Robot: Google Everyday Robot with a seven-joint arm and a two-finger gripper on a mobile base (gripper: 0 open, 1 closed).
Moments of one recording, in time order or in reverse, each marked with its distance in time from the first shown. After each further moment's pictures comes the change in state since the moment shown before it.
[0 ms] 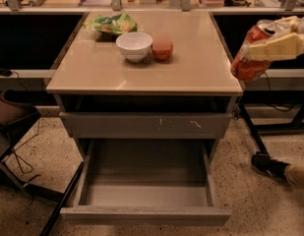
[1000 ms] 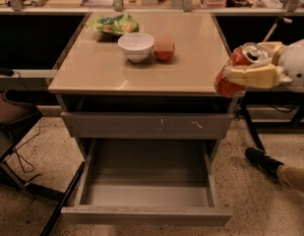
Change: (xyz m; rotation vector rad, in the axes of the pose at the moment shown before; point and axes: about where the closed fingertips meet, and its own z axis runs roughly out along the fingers) arm 0.021 0.034 0.027 0.080 -0.125 -0.068
